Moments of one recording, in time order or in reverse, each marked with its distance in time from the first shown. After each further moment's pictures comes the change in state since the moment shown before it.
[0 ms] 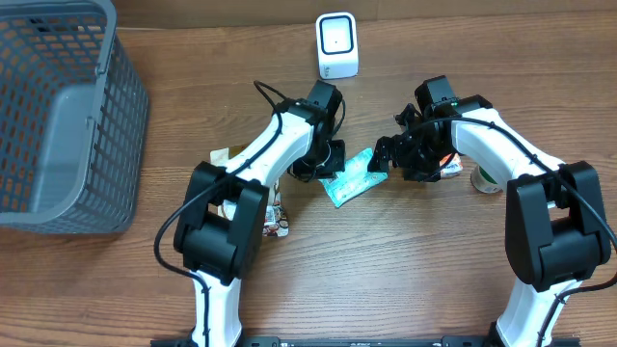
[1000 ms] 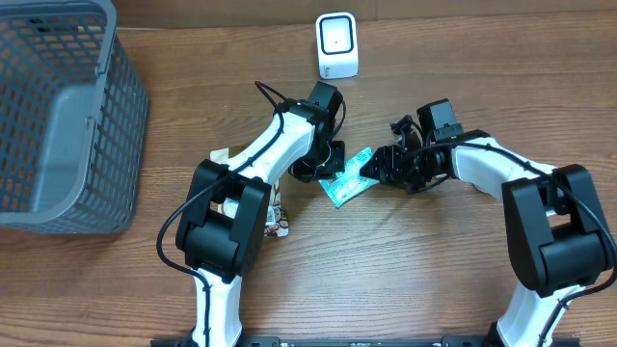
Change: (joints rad) left arm 0.000 0.014 0.005 0.000 0.000 0.000; right arm 0.001 -0.029 -0.271 0.467 -0.208 0.127
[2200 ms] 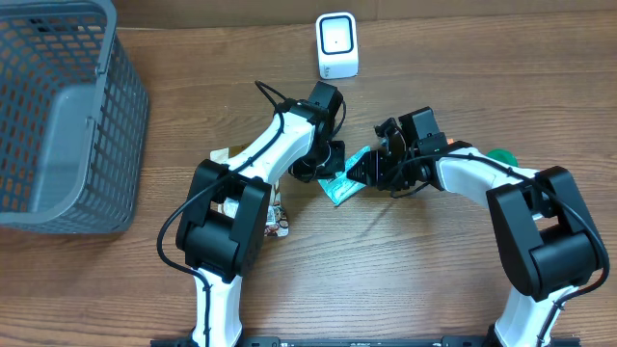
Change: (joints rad) left arm 0.000 0.002 0.001 0.000 -0.011 0.000; right arm 0.086 -0.001 -0.048 0.186 0.036 0.057
